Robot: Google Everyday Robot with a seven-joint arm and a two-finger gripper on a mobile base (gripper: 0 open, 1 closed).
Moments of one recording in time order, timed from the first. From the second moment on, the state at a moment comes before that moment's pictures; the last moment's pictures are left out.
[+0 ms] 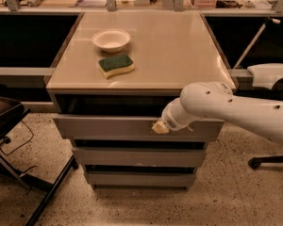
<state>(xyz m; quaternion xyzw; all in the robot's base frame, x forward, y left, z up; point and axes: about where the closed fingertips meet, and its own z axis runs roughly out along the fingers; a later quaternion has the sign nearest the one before) 0.596 -0.072 0.651 -0.47 0.84 0.08 0.27</state>
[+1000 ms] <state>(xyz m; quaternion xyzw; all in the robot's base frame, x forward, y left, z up) 0.576 -0.080 0.660 -0.47 0.83 0.08 0.28</state>
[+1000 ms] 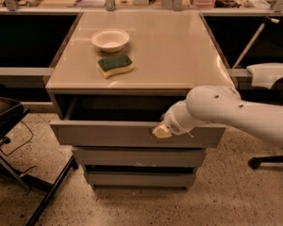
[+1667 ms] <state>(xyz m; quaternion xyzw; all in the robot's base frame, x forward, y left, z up) 0.558 -0.090 0.662 -0.47 0.83 0.09 0.27</state>
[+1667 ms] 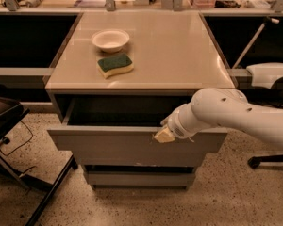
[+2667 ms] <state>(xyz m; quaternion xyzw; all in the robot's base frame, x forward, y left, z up) 0.542 -0.098 0.667 -0.48 0.83 0.09 0.26</state>
